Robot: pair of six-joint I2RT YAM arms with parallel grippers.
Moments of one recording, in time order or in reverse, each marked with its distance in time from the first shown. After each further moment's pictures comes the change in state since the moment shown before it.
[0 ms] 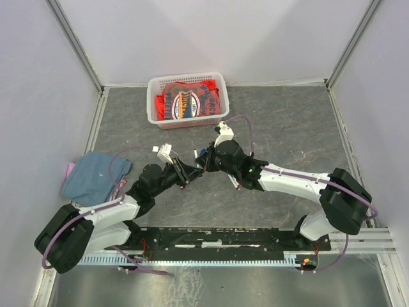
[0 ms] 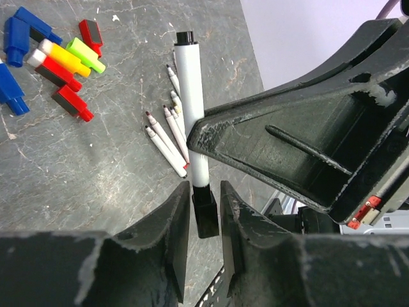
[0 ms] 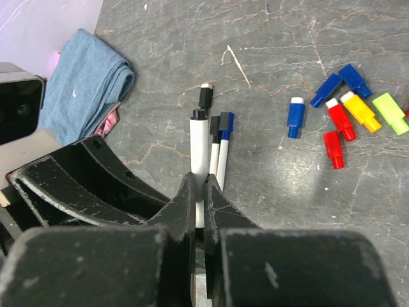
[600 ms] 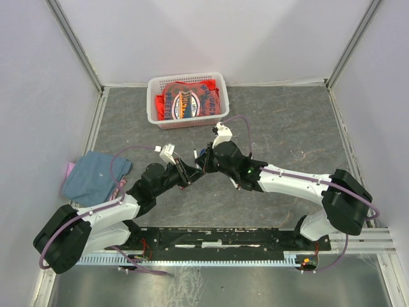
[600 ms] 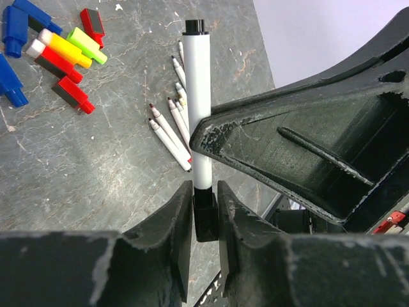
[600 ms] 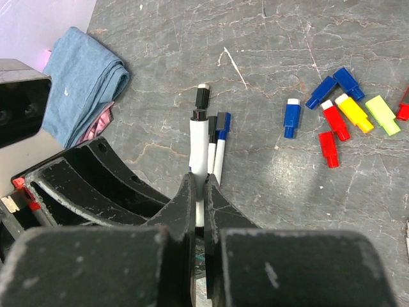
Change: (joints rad) left arm -0.032 -0.012 0.029 -0.084 -0.039 0.023; right arm 0.032 -0.010 0.021 -0.038 0.053 -0.026
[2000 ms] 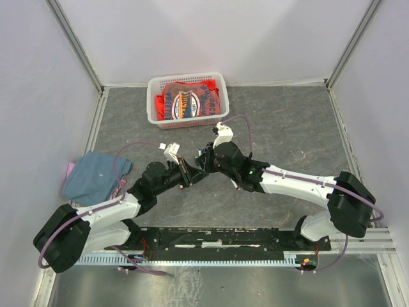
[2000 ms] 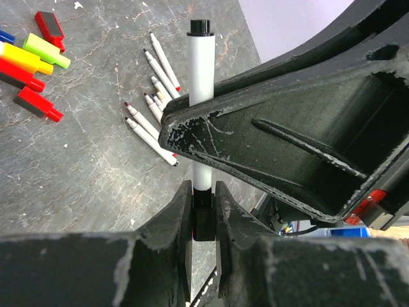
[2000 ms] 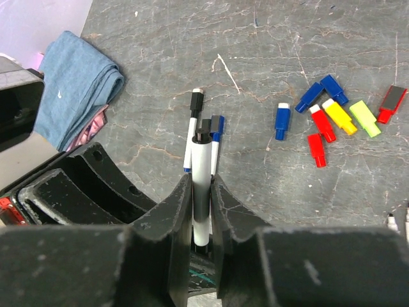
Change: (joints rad) left arm -0.023 0.002 0.034 -0.007 0.080 0.079; right arm 0.024 -0.032 0.017 -0.051 0.061 -0.034
